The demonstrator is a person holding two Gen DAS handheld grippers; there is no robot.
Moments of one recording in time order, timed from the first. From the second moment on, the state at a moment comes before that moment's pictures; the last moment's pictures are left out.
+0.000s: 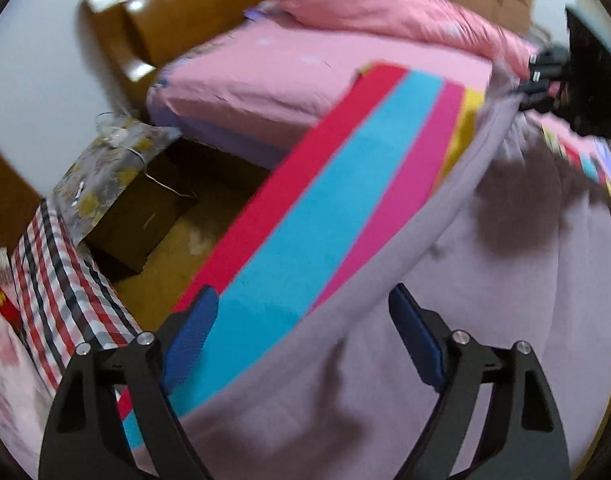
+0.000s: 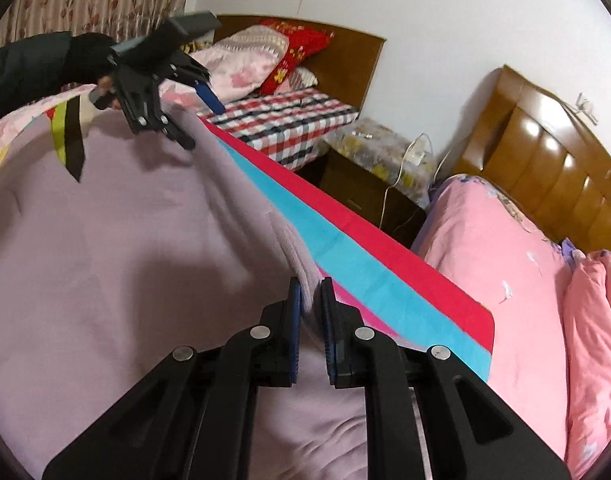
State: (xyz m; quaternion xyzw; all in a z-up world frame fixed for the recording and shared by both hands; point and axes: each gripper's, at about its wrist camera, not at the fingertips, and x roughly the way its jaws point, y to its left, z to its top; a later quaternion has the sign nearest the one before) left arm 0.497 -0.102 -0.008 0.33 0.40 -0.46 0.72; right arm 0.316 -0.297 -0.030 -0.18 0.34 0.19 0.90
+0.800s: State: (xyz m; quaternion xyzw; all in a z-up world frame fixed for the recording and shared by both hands) left arm 0.127 -0.018 -0.045 0.37 0.35 -0.35 0.78; right arm 0.078 -0.263 -0.074 -0.05 0.37 0.09 0.92
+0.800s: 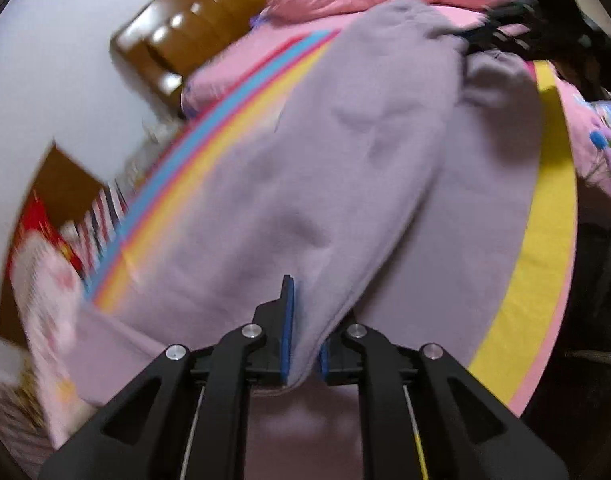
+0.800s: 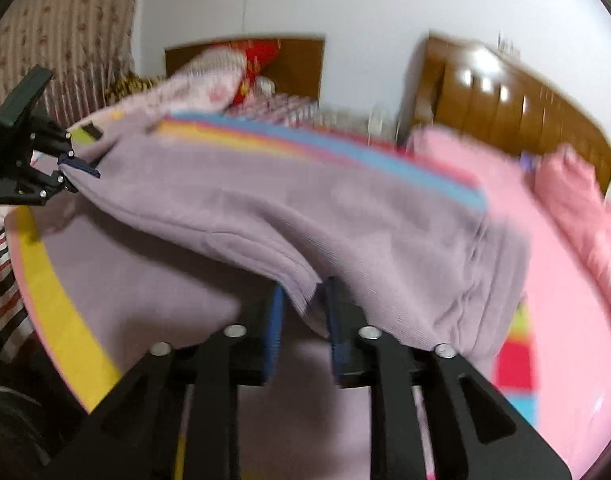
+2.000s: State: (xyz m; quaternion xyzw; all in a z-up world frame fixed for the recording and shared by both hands) left arm 0.139 0.127 -0.072 -0.23 0.43 -0.24 0.84; right arm 0.073 -0.404 -0.116 0.38 0.34 -0.05 0.86
